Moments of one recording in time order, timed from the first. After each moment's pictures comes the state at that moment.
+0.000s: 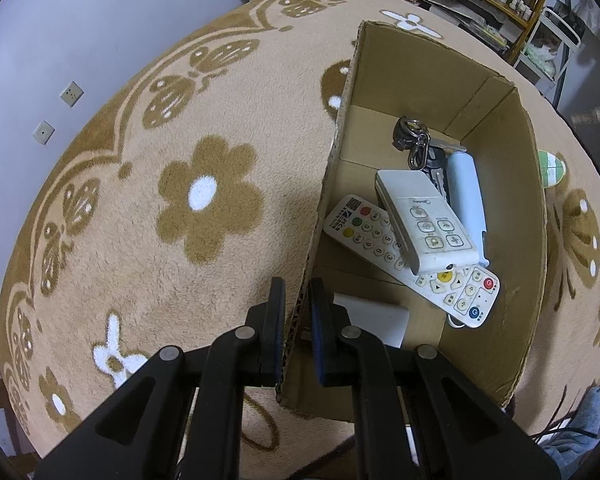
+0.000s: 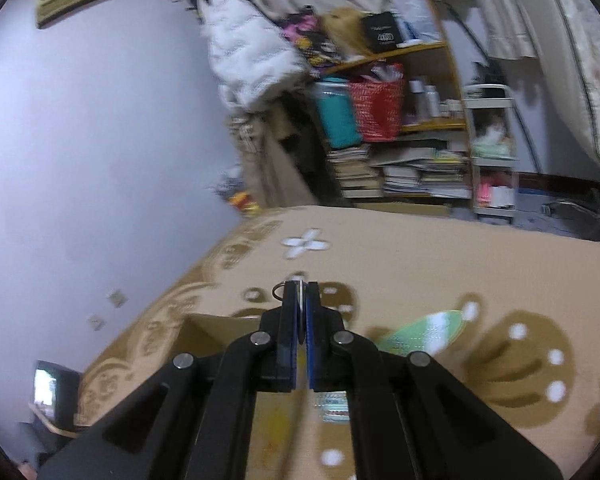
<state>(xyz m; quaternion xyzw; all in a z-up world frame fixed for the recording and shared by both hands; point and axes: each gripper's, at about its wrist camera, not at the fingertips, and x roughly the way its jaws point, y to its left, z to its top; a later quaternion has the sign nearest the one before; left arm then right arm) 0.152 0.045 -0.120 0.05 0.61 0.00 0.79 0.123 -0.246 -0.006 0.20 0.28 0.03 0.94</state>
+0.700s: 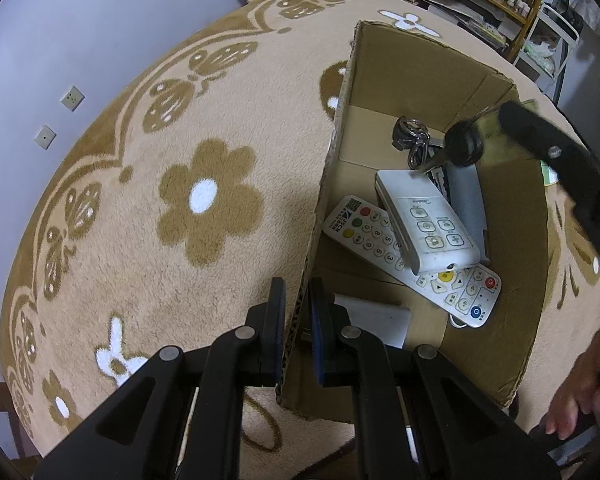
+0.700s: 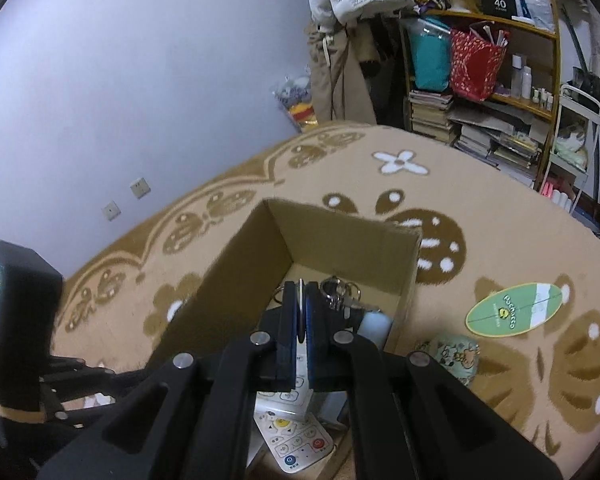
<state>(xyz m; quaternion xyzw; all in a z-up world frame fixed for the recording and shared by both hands) 0.151 0.040 -0.120 0.06 0.60 0.00 0.79 0.152 -0.129 -0.067 0.08 0.39 0.13 0.91</state>
